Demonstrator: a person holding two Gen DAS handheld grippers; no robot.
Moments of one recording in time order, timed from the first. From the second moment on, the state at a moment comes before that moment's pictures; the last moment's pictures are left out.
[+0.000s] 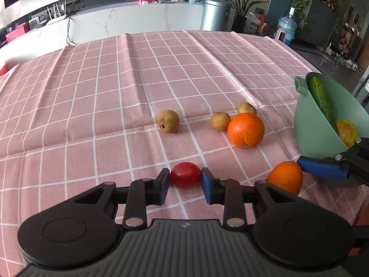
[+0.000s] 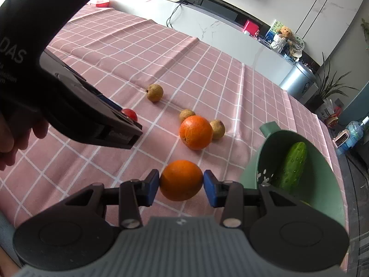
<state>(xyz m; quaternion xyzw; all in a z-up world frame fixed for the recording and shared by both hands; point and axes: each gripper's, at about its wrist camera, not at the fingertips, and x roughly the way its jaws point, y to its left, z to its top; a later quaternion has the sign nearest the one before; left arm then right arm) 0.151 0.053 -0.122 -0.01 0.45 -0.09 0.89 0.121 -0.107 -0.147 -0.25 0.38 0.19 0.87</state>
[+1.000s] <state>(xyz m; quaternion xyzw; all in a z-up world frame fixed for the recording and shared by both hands) 0.150 -0.068 -0.035 0.01 0.40 -0.23 0.89 0.128 -0.280 -0.061 0.02 0.35 0.11 0.93</state>
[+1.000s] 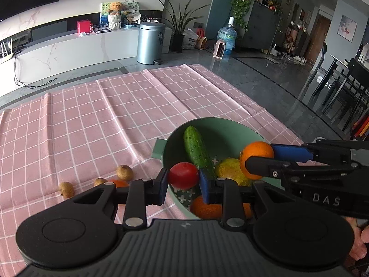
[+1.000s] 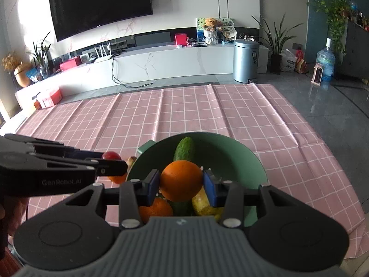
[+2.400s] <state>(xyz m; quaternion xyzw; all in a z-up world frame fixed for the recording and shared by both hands) 0.179 -0.117 -0.072 0.10 0.47 -0.22 0.85 0.199 -0.306 -0.102 0.10 0.39 0.10 0.91</state>
